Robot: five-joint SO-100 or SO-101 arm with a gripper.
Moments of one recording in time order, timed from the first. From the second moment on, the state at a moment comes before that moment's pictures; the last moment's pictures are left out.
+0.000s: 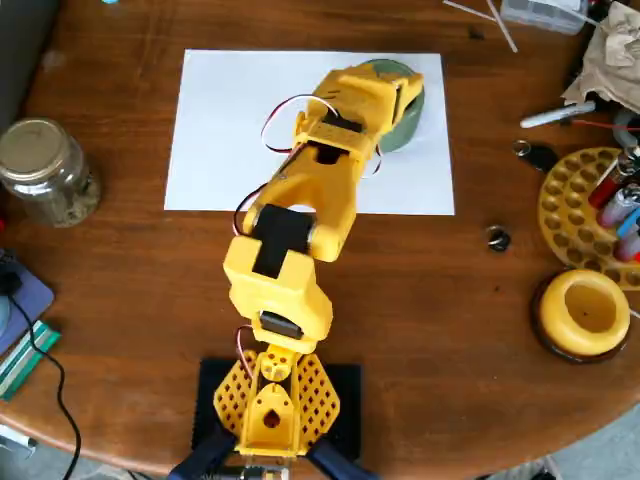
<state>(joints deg) 14.6 96.9 128.1 -4.9 85.8</state>
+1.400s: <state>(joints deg) 12.2 152.7 161.7 28.6 16.0</state>
